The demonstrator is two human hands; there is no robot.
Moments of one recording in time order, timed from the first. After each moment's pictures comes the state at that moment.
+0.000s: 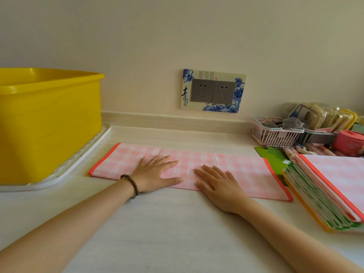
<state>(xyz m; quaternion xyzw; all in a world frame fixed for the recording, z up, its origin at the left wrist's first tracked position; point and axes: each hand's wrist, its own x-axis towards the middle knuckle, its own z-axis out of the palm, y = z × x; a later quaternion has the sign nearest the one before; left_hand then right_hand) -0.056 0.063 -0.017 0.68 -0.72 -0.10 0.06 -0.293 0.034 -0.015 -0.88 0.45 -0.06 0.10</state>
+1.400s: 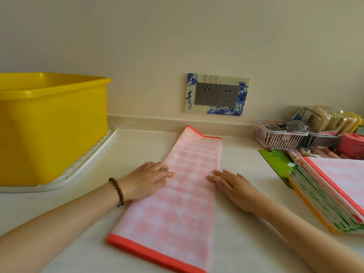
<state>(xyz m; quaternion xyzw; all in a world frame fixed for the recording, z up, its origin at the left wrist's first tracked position) -0.040 0.097 0.000 0.63 -0.77 -0.07 0.09 -0.316 0.021 -0.011 -0.88 0.43 -0.09 0.16</state>
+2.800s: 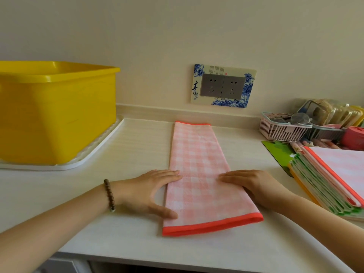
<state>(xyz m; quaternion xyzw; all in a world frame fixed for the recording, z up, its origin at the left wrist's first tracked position) -0.059 0.168 0.006 0.58 -0.80 -0.17 0.02 -0.362 0.039 -0.005 -0.97 0.18 -0.15 -0.09</state>
